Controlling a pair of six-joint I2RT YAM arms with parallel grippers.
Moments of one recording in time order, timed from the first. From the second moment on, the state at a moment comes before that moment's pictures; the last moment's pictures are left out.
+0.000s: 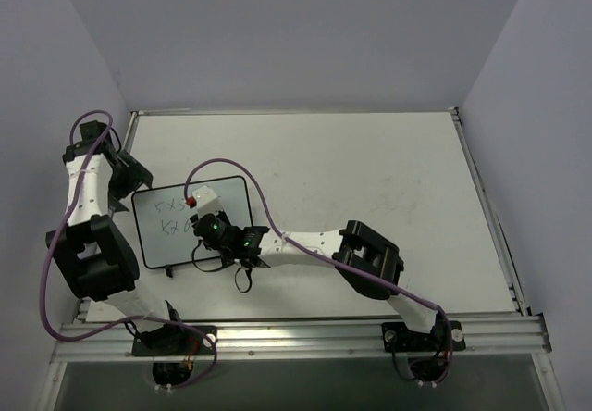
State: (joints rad) left arm 0.33 1.67 1.47 -1.00 -0.08 -0.54; right arm 1.23 2.19 1.62 0.02 0.51 0.33
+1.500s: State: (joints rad) left arm 0.33 1.59 1.33 -0.85 -0.05 -0.53; right arm 1.15 2.25 1.87 -0.16 0.65 0.24
